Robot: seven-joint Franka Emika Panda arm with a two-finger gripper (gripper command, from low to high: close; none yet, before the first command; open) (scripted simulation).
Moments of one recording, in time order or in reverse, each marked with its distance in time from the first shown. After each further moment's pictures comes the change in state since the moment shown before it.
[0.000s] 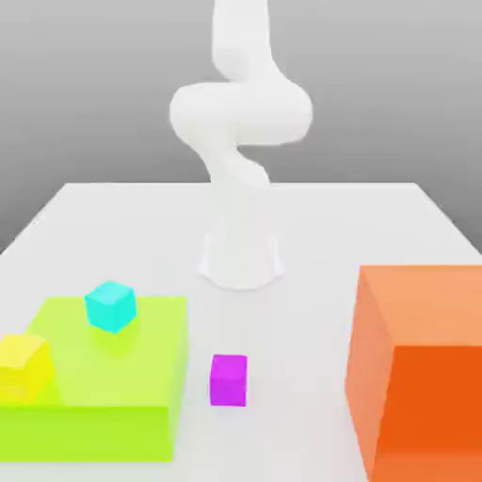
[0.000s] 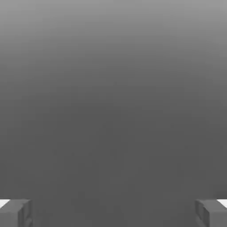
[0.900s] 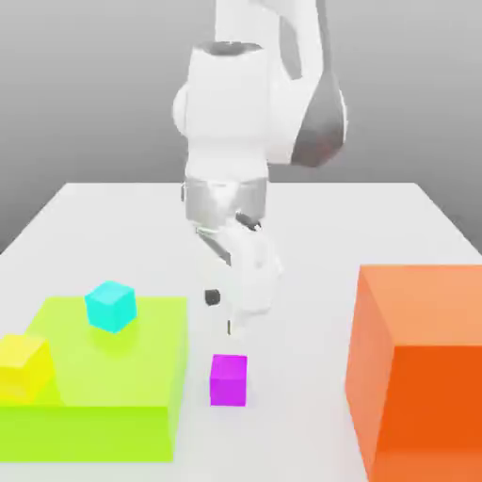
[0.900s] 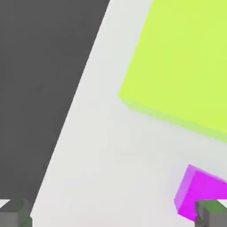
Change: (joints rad) arm -0.312 0.584 0.296 -0.456 0.071 0.433 1.143
